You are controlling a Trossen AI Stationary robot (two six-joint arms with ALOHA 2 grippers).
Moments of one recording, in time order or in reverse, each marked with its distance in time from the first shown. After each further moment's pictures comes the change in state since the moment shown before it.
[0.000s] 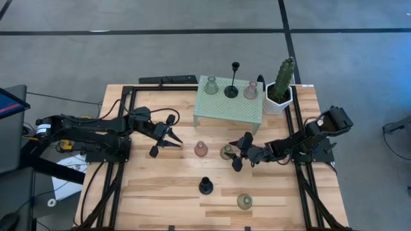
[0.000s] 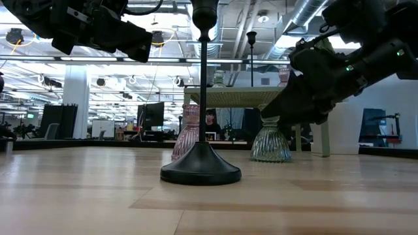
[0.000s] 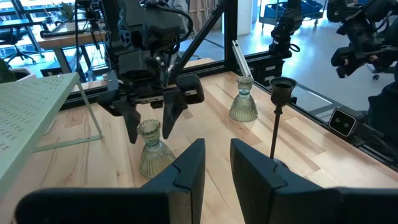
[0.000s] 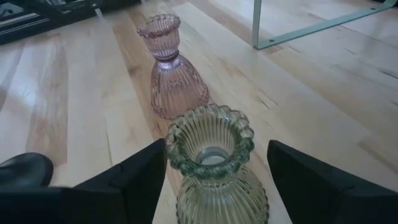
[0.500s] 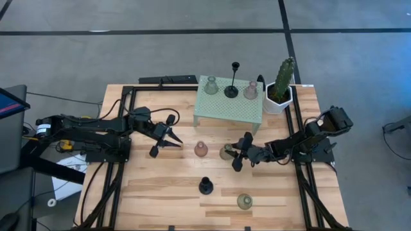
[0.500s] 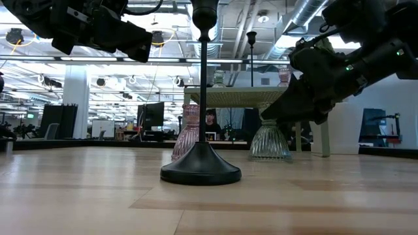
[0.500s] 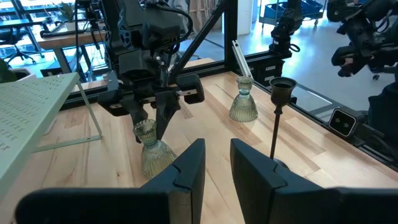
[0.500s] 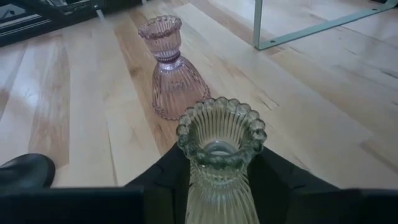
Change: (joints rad) left arm 0.000 0.000 0.000 0.000 0.000 0.000; right arm 0.000 0.000 0.000 0.003 -0.002 -0.002
